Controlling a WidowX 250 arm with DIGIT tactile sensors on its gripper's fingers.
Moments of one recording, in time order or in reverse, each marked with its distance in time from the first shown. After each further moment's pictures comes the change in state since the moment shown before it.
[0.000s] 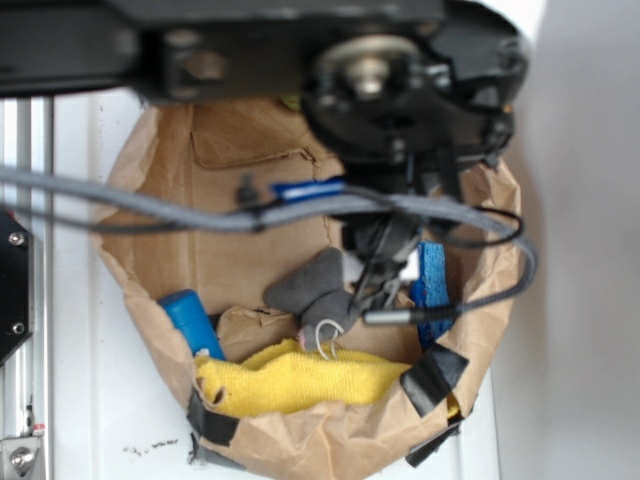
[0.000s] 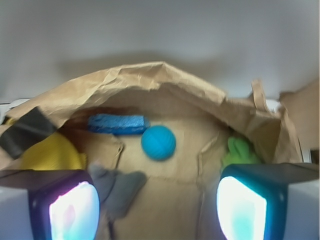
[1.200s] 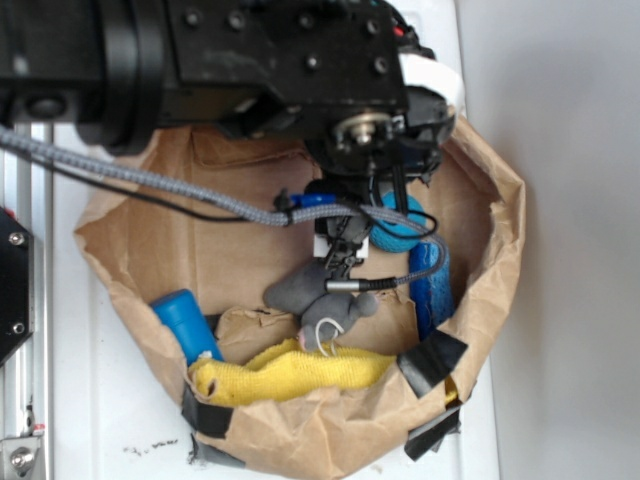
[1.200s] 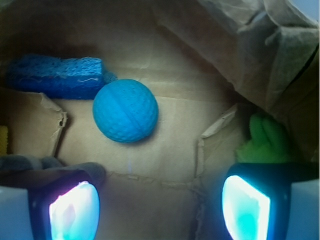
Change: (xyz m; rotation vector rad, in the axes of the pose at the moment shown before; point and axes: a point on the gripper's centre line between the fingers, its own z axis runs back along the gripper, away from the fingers) arm -0.024 0.000 -0.065 0.011 0.066 -0.063
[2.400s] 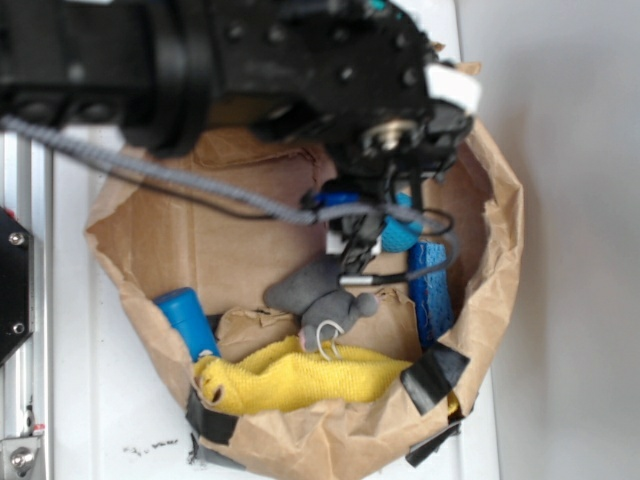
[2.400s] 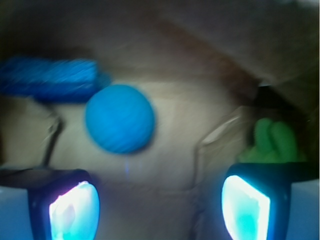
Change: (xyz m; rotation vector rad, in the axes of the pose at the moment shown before) arm 0.008 0.015 -0.012 0.021 0.047 0.039
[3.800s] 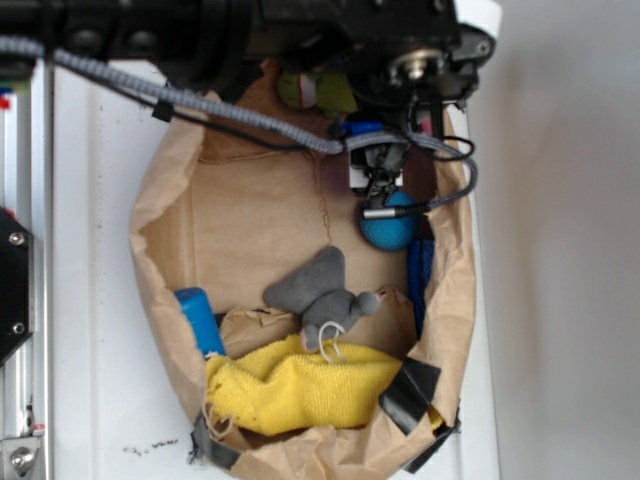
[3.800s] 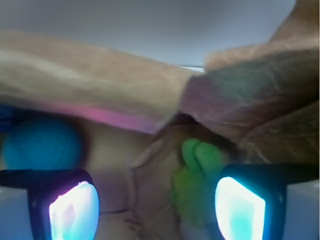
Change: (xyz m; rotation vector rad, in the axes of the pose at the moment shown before) arm 0.006 0.040 -0.001 0.155 -0.034 0.039
